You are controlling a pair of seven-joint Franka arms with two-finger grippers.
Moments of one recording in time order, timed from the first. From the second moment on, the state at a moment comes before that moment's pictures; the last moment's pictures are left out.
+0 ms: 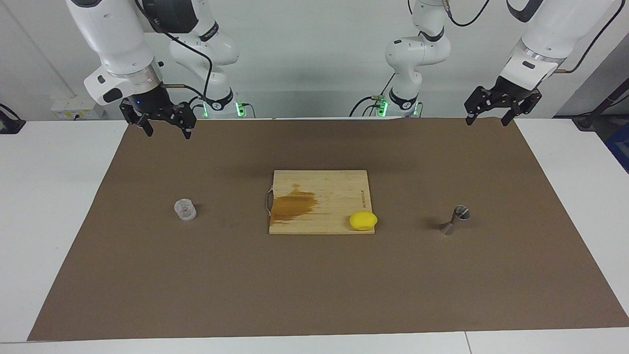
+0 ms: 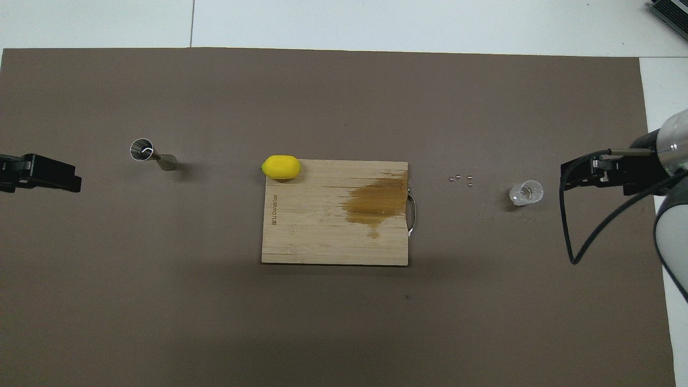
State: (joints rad) left arm 0.08 -0.04 -0.13 -1.56 -0.04 1.50 0.01; right arm 0.00 -0.02 0.07 -1.61 -0.02 1.55 0.18
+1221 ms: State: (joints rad) left arm 0.08 -0.04 -0.14 -1.60 -0.04 1.52 -0.02; right arm 0.00 -0.02 0.07 -1.61 -0.02 1.55 0.18
